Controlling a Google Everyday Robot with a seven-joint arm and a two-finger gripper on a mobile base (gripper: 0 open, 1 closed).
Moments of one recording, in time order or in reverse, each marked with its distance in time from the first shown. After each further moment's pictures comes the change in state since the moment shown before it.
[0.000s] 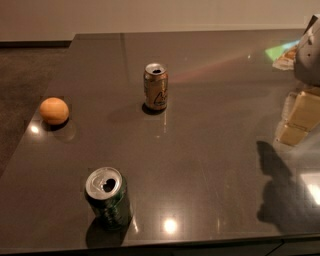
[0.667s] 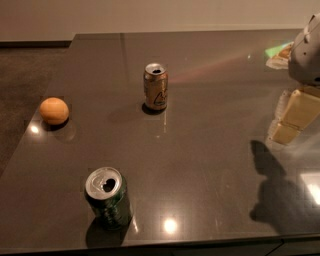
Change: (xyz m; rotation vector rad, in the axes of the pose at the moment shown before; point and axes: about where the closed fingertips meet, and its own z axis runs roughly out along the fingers) arm -0.013 0.001 0.002 -0.006 -0.049 -0.010
